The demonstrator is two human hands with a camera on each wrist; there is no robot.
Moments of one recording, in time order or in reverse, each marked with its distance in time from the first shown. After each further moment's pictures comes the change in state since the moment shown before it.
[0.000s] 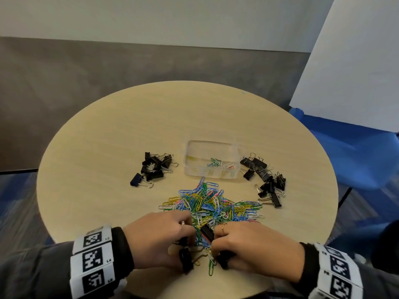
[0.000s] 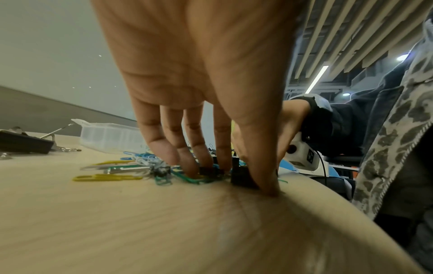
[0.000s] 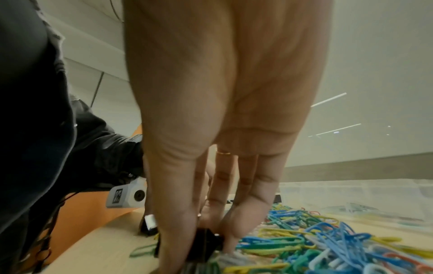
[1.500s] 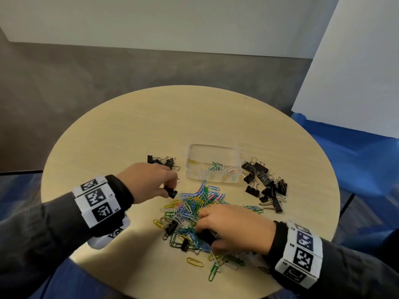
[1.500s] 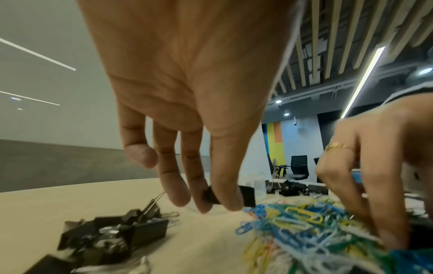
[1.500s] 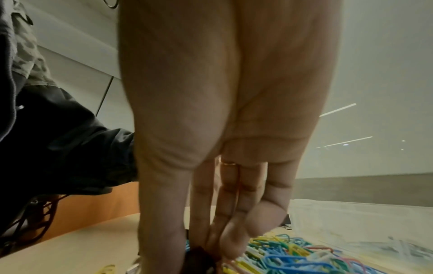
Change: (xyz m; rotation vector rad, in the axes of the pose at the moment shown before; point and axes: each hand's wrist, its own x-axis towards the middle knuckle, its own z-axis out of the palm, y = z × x) left_hand 0.020 -0.060 -0.065 0.209 0.086 -0.273; right_hand 0.045 0.006 -0.018 -0.144 -0.002 0.021
